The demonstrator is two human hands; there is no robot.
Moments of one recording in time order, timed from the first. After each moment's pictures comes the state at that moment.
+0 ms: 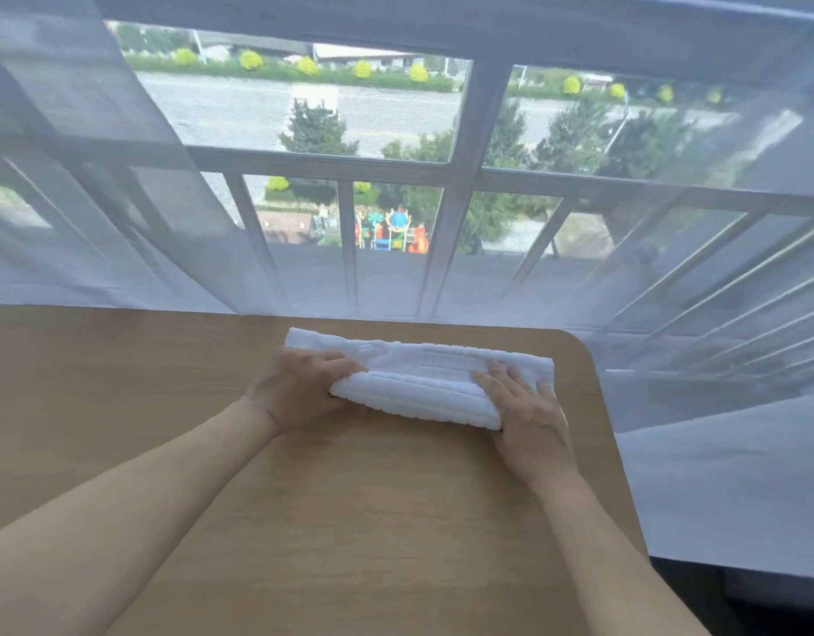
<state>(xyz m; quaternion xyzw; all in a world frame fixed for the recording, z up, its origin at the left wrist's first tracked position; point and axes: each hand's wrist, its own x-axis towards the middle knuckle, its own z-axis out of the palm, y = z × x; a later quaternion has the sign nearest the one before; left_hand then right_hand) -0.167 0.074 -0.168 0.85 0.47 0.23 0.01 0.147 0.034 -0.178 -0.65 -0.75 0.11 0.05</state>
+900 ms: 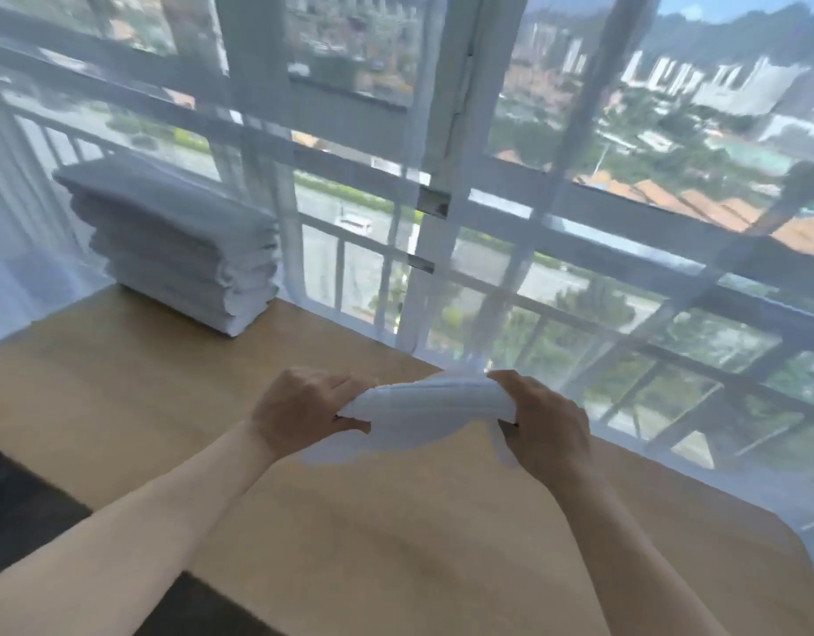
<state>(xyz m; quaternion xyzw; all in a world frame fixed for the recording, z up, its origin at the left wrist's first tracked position) -0.603 -0.216 0.018 0.78 0.56 0.24 -0.16 -0.301 -0.114 0.055 -0.50 -0.85 0.00 0.13</state>
